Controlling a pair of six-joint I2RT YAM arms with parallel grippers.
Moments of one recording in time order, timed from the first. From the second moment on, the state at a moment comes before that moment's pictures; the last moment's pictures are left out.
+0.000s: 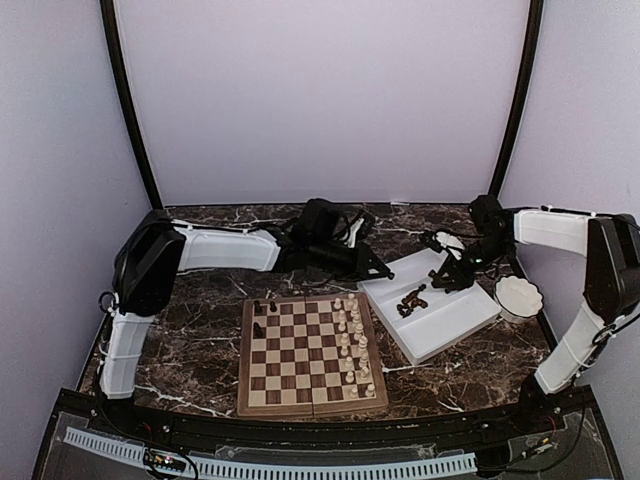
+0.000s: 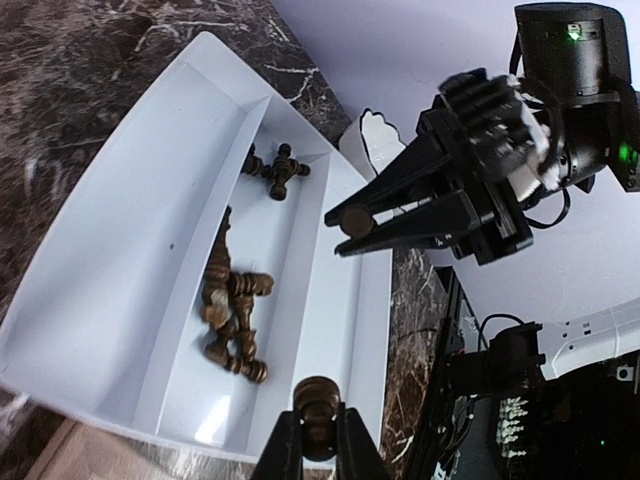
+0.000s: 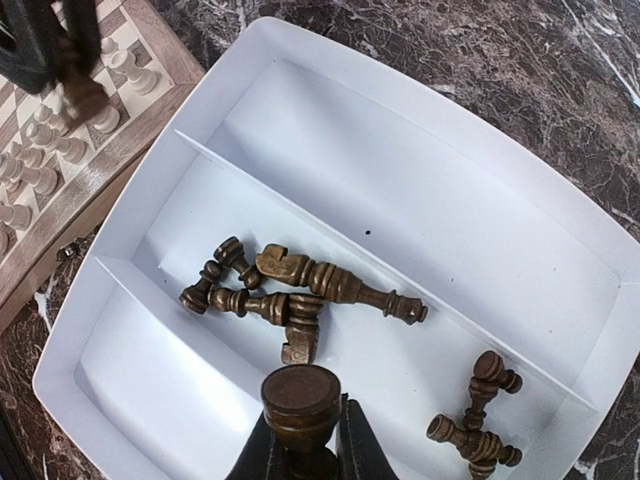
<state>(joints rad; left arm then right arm) -0.86 2.26 1.70 0.06 0.58 -0.71 0.19 1.62 1.09 -0.72 -0.51 -0.76</state>
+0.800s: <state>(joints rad) -0.86 1.73 1.38 -0.85 0.04 -0.19 0.19 1.59 1.02 -0.56 -0.54 -0.64</state>
